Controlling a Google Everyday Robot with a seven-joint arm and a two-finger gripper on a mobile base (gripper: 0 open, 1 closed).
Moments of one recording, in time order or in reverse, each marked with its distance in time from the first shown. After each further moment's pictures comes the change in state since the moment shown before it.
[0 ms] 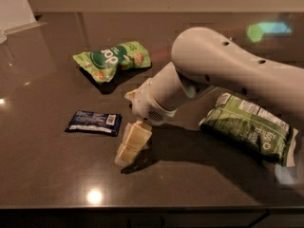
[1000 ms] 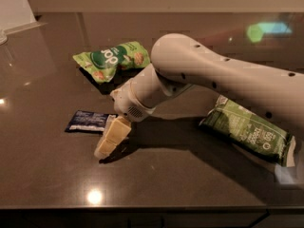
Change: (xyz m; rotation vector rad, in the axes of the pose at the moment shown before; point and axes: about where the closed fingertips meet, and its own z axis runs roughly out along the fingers) arm -0.029 -0.016 0.047 -0.061 -0.080 0.045
